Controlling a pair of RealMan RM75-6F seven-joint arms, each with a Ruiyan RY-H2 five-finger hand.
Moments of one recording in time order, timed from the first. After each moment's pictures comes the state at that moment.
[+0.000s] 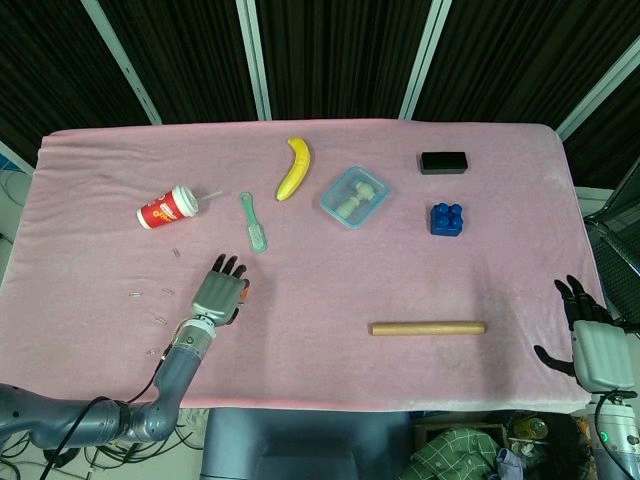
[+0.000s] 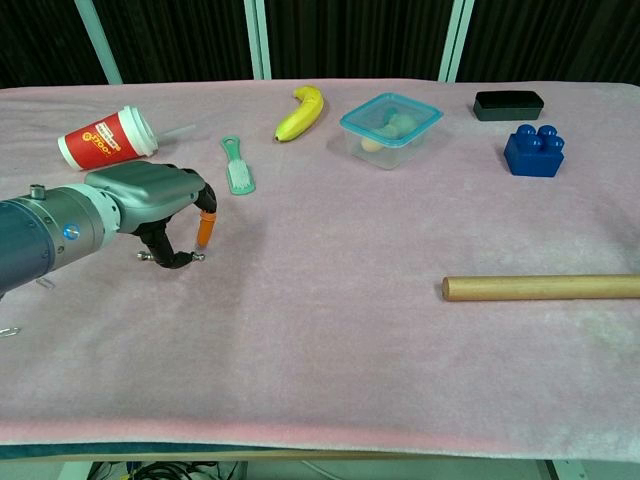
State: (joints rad) left arm -0.86 -1.67 -0.08 -1.53 0.69 1.09 0.83; right arm 0.10 -1.16 0.12 -1.64 -1.36 1.43 -0.10
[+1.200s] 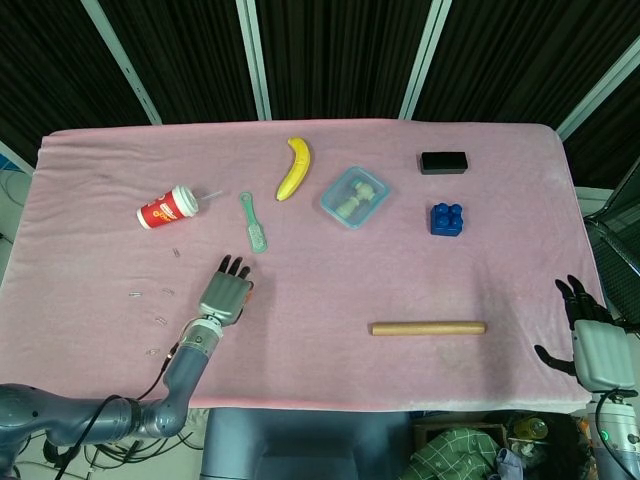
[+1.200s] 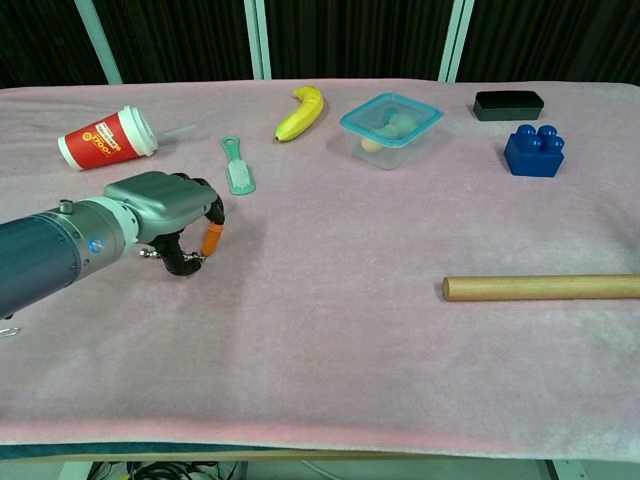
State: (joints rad) left arm -0.87 -1.74 -0.08 -1.44 0.68 1.06 0.86; right arm 0.10 -1.16 0.12 -1.64 -1.34 1.42 -0.10
